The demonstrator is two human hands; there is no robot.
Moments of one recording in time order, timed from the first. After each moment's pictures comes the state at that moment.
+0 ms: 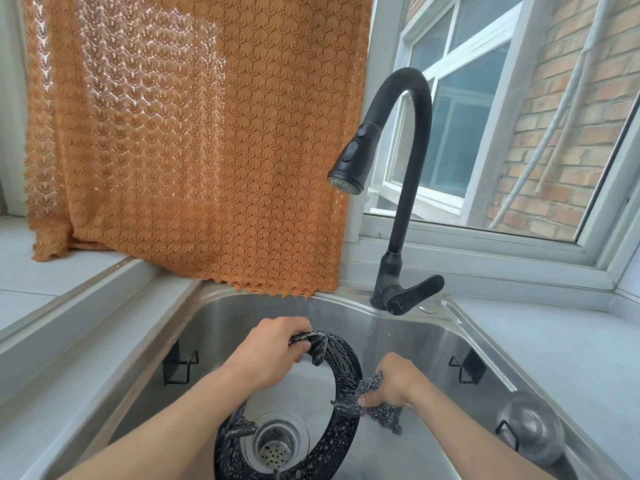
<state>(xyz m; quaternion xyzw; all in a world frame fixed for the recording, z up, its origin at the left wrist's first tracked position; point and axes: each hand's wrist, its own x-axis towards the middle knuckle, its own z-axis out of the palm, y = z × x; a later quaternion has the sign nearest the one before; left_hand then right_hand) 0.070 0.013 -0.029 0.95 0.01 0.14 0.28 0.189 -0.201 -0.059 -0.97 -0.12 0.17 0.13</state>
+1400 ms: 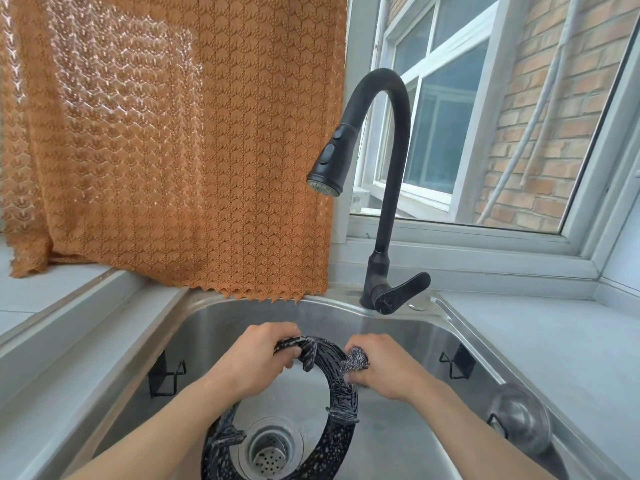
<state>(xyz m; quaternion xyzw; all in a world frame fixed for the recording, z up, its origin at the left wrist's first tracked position) 0.068 0.015 -0.026 0.95 -0.03 0.14 0.28 0.174 -0.205 -0.033 -0.93 -0.32 0.01 0.17</state>
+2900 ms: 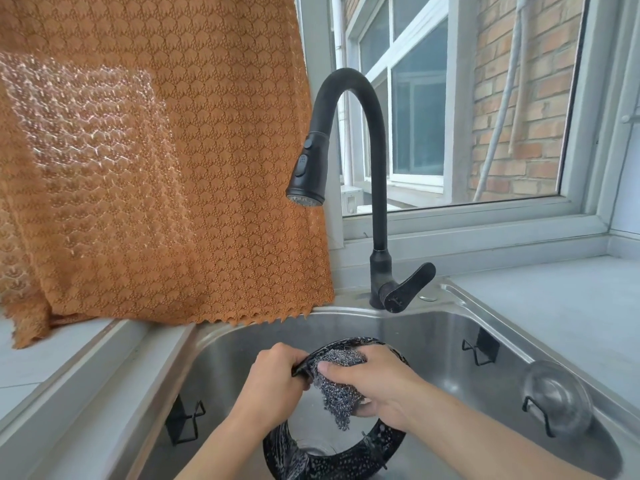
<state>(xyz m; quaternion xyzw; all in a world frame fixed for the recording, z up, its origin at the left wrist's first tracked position) 0.075 0.006 -0.026 0.95 0.05 0.13 0.29 0.129 -0.158 -0.032 -0.73 -0.07 0.24 0.64</state>
